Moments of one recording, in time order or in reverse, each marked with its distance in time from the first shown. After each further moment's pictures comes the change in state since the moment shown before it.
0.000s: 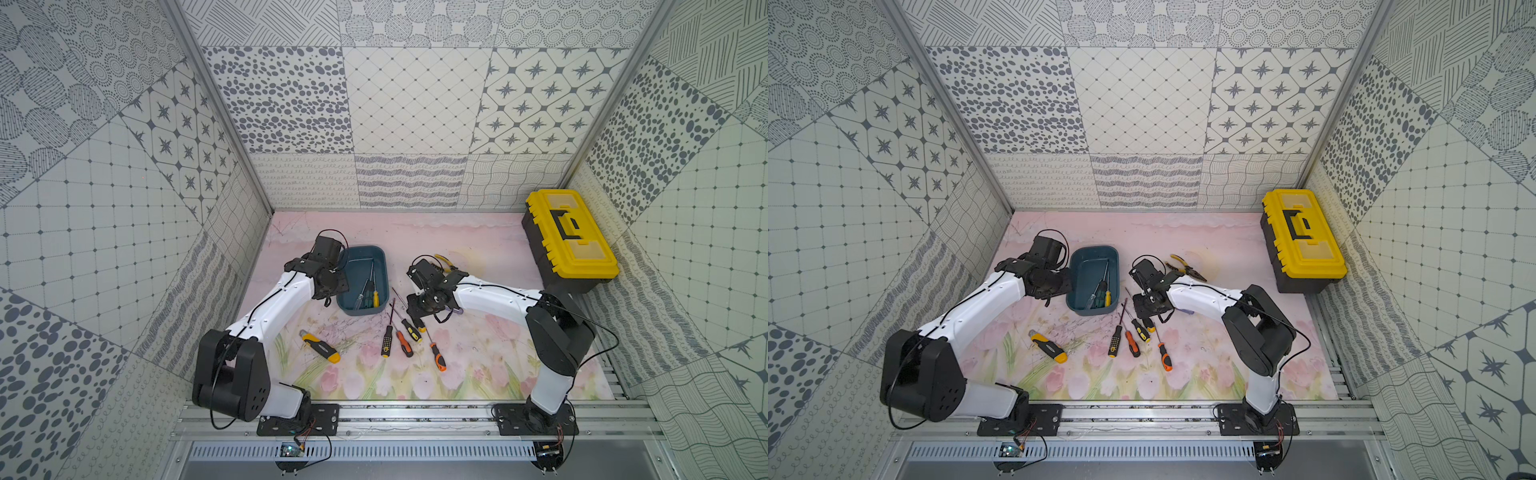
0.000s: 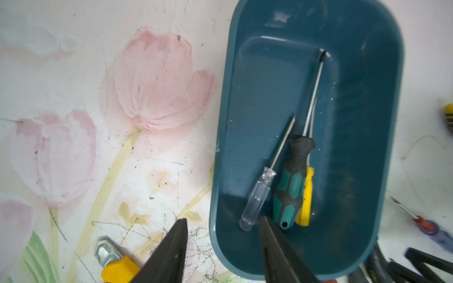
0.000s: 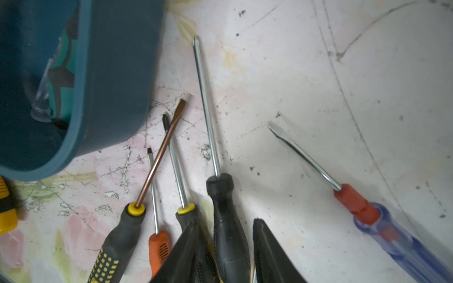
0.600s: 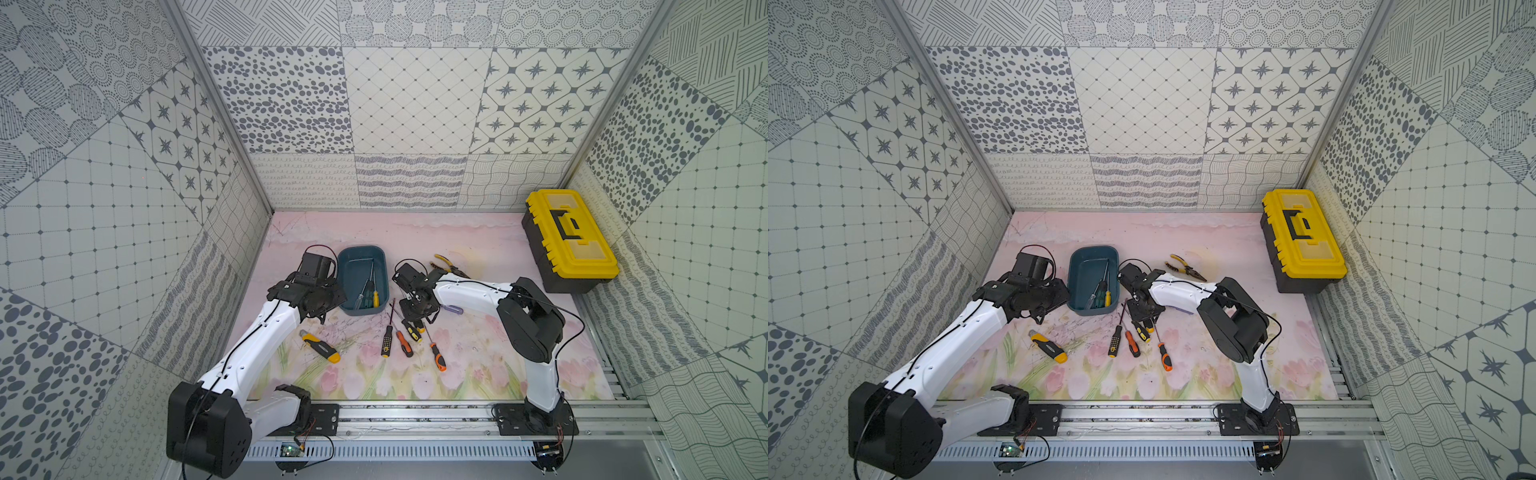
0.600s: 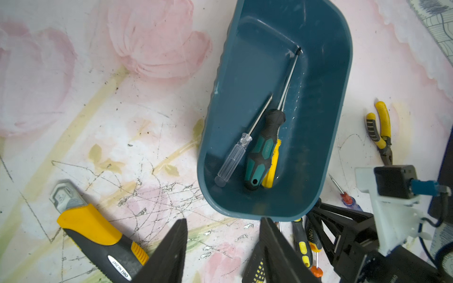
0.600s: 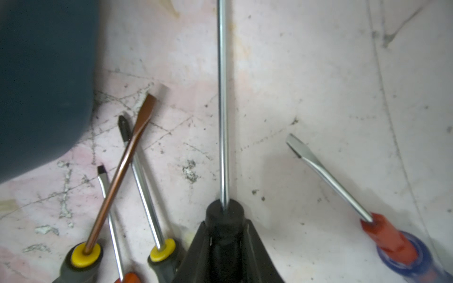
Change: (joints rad) left arm 0.000 -0.229 -0.160 0.002 0.105 -0.211; right arm 0.042 0.156 0.132 -0.127 0.116 -0.015
